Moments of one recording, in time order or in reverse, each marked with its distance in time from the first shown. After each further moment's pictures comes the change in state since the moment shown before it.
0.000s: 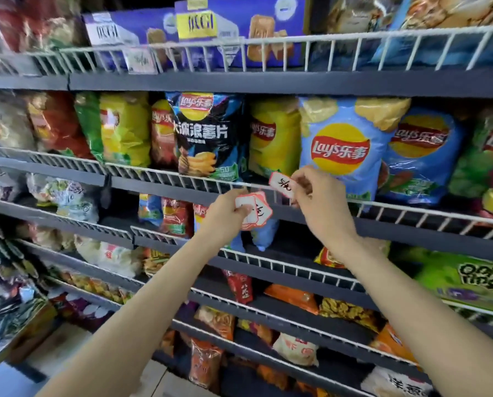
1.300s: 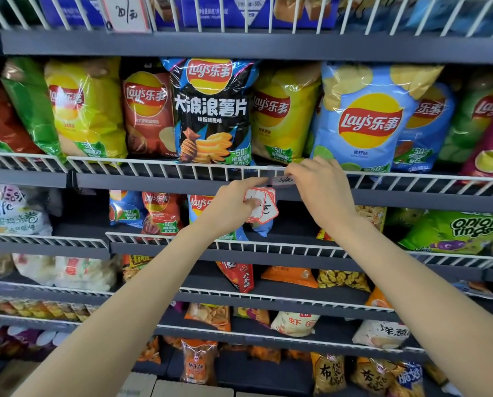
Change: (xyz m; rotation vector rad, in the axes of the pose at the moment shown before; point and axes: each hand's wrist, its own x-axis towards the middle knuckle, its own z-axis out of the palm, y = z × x) left_hand 0.034 -0.045 -0.033 0.153 -0.332 0.319; right_hand -0.001 -0.001 0.058 -0.852 0.087 -0.219
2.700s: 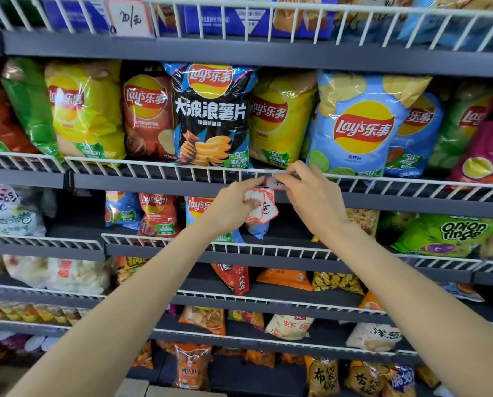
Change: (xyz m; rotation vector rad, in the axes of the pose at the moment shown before) left_hand 0.009 -0.007 0.007 -0.053 -0.008 0.016; right_hand -0.007 -0.009 0.000 -0.058 -0.042 -0.008
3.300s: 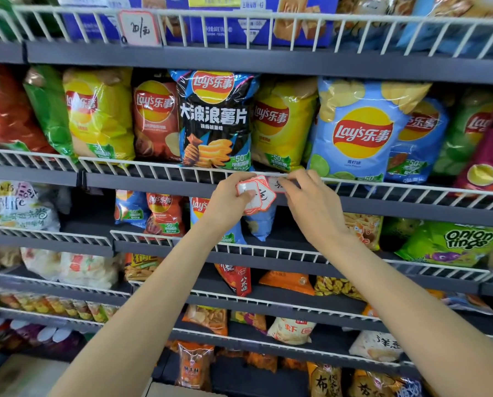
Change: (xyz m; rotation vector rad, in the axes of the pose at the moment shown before) left_hand -0.009 0.011 0.002 -0.428 0.233 -0.143; right_hand -0.009 0.002 0.005 -0.008 0.069 -0.029
